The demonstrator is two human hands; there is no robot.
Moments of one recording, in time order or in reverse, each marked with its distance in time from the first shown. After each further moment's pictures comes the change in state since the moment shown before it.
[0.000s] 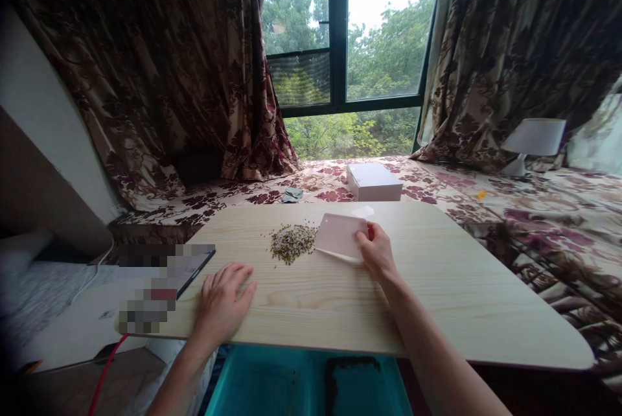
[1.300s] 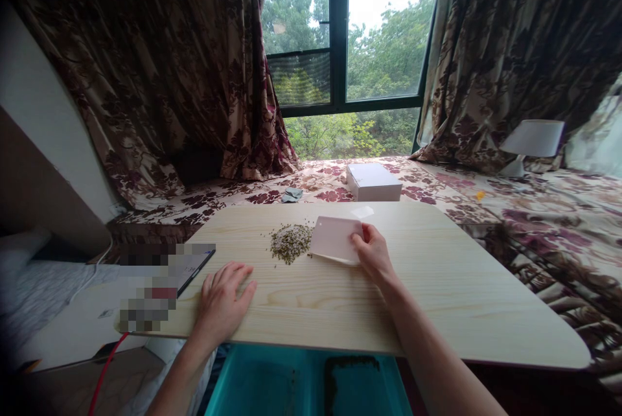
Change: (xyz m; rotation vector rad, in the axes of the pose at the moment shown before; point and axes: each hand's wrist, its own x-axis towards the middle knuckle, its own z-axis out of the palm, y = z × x) left_hand 0.000 -0.002 0.002 -0.008 0.009 0.006; right_hand -0.008 -0.005 0.004 0.000 -0.064 -0.011
